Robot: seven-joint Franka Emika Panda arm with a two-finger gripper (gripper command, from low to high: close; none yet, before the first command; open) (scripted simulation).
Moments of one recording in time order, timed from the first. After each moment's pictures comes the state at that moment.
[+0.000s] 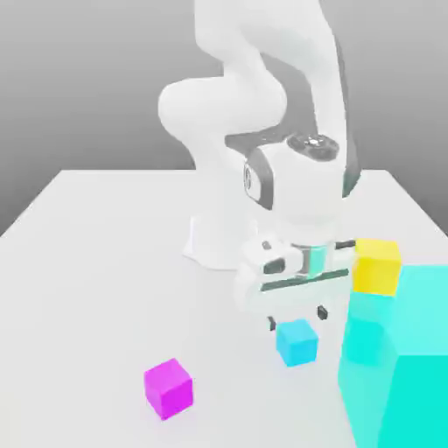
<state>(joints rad) 0.37 0.16 -0.01 -2.88 0.01 3.04 0.83</state>
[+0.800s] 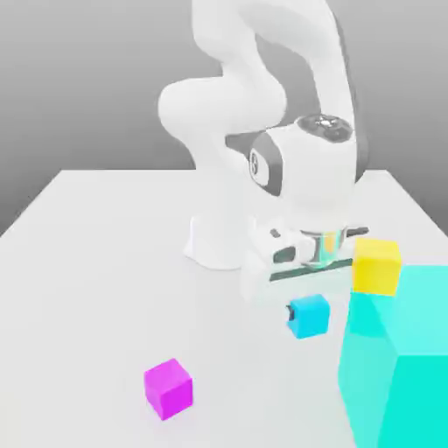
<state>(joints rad) 0.26 -0.06 -0.09 -2.80 -0.01 2.76 0.76</state>
